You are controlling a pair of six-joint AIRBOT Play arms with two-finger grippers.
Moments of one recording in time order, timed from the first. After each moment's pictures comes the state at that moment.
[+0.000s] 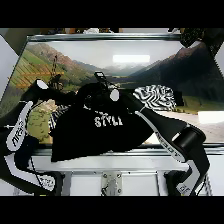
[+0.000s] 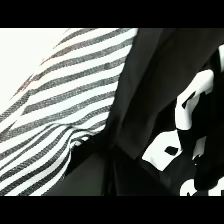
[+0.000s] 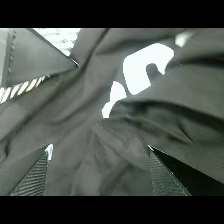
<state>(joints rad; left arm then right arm) 0.07 -1.69 1.30 1.05 -1.04 -1.40 0.67 -1.88 1.63 -0.91 0.65 1.48</state>
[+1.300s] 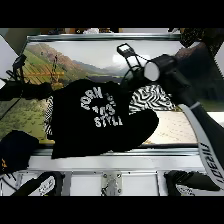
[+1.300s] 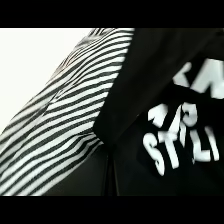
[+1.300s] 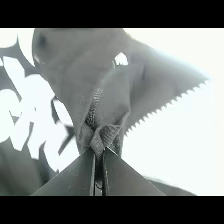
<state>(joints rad) 0.21 -1.11 1.18 1.09 -1.25 -1.38 0.49 -1.41 1.64 -1.49 1.31 1.52</state>
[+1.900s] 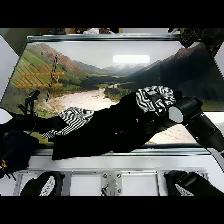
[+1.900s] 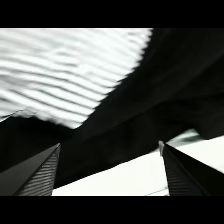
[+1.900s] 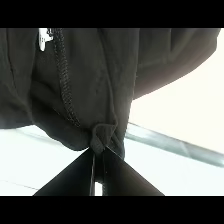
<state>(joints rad) 0.18 -0.85 0.81 1.06 -1.40 -1.38 0.47 -1.00 0.98 -1.55 1.43 1.74</state>
